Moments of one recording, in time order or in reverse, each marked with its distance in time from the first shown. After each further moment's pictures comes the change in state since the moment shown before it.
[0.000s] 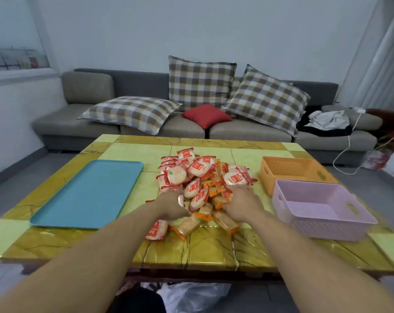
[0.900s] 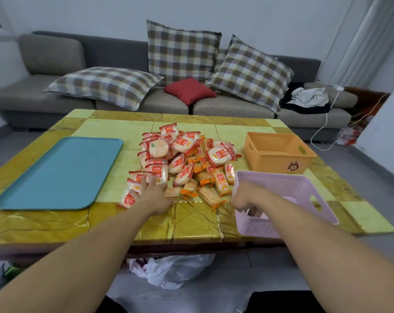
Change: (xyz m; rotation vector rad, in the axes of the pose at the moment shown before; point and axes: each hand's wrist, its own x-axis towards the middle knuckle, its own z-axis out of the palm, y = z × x) left_hand 0.020 -0.023 0.073 0.107 0.074 -0.110; right_hand -0.040 0.019 -0.024 -0.200 -0.425 0.371
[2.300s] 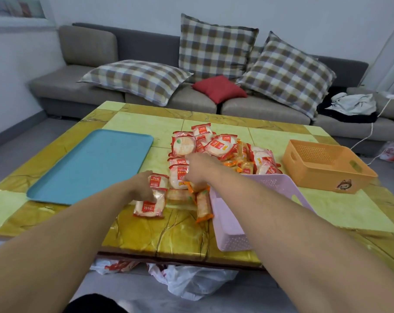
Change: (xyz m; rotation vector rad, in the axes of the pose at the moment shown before) left_hand 0.020 -0.099 -0.079 -0.321 -0.153 -0.220; right_hand 0.075 -0.213 -0.008 -0.230 0.349 -0.571
